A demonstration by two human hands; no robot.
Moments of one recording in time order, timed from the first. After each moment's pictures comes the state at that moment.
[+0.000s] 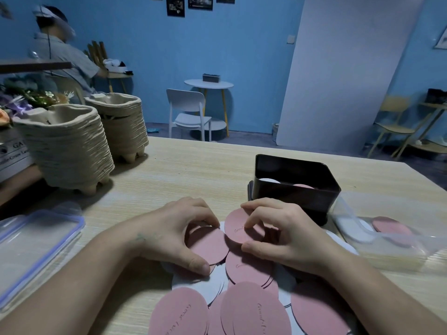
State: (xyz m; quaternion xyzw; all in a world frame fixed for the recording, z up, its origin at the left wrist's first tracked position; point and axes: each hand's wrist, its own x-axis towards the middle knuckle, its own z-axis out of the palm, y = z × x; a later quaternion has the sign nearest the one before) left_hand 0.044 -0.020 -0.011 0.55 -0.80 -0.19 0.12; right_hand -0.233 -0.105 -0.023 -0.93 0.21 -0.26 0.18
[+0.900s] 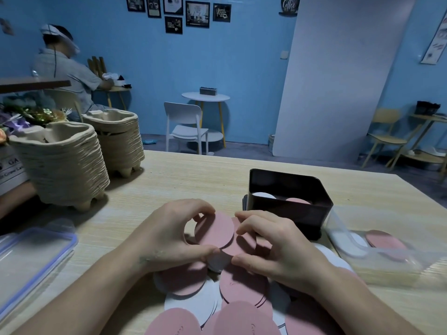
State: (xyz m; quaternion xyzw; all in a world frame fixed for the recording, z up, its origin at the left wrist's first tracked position) left_hand 0.034 -0.024 -0.016 0.56 -0.77 -0.05 0.32; right_hand -0.228 -0.100 -0.022 -0.92 0.21 -0.29 0.17
